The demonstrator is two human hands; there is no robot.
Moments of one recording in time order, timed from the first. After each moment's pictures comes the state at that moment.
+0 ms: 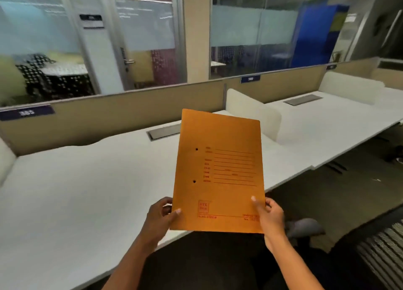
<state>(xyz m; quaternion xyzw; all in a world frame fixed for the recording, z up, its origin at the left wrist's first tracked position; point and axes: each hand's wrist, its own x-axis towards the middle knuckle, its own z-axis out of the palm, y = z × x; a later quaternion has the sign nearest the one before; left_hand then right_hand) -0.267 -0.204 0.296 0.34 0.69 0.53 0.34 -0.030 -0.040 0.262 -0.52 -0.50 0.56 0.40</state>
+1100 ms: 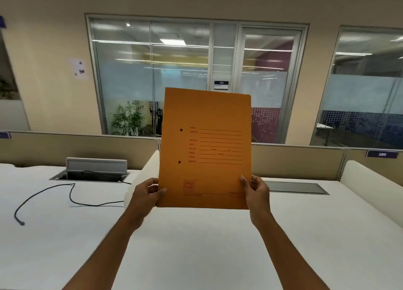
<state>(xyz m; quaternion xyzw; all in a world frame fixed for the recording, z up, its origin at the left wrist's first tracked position) -0.516 -0.498 0.446 0.22 0.71 0.66 0.07 -0.377 -0.234 0.460 -0.25 -0.66 0.61 0.37</state>
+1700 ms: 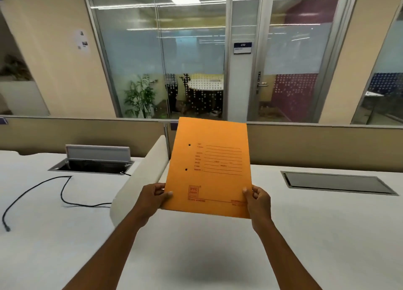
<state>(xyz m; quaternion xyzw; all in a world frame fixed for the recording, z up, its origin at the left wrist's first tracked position) -0.704 -0.405 0.364 0.14 0.79 0.58 0.13 -0.586 -0.133 0.331 -0.33 -0.66 0.62 0.26</state>
